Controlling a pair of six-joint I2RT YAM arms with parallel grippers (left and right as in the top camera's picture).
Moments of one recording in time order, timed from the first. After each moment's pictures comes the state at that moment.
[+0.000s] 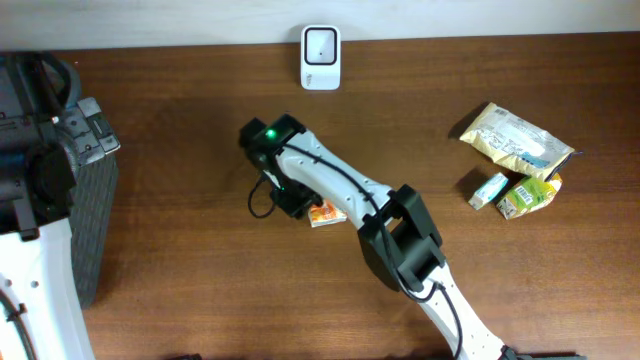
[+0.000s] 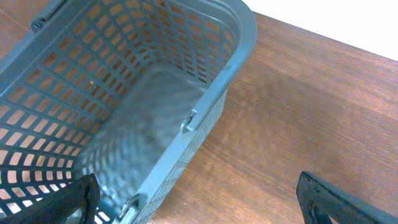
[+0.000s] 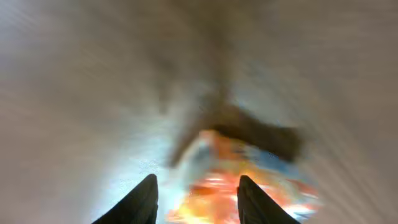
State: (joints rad) left arm 0.16 1.43 1.94 -1.35 -0.38 -0.21; right arm 0.77 2.50 2.25 -1.48 0.11 0.04
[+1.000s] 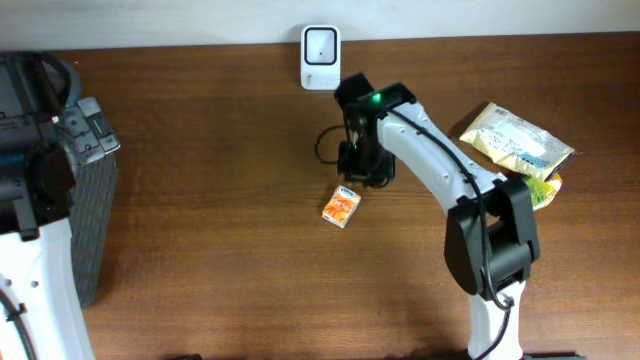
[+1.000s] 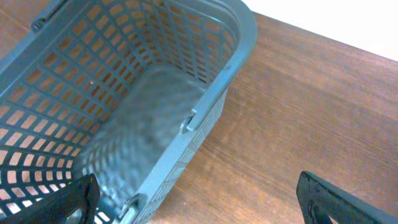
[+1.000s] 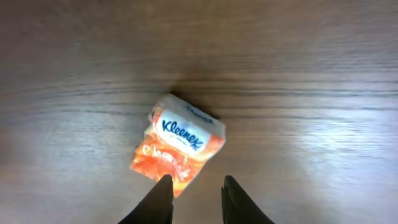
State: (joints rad) left arm 0.16 1.43 1.94 -1.35 -0.38 -0.21; right arm 0.44 2.13 1.78 -1.21 -0.17 0.55
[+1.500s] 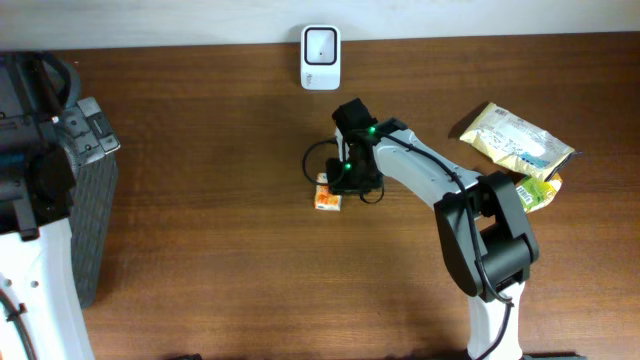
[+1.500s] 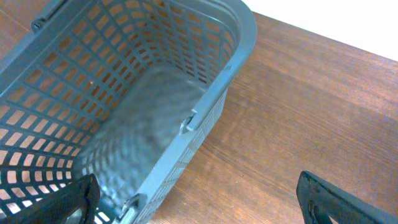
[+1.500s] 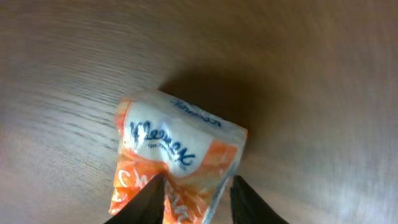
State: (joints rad) left arm 0.16 1.43 1.94 -1.35 -0.38 -0.21; right arm 0.46 2.12 1.52 -0.74 -0.29 0.28
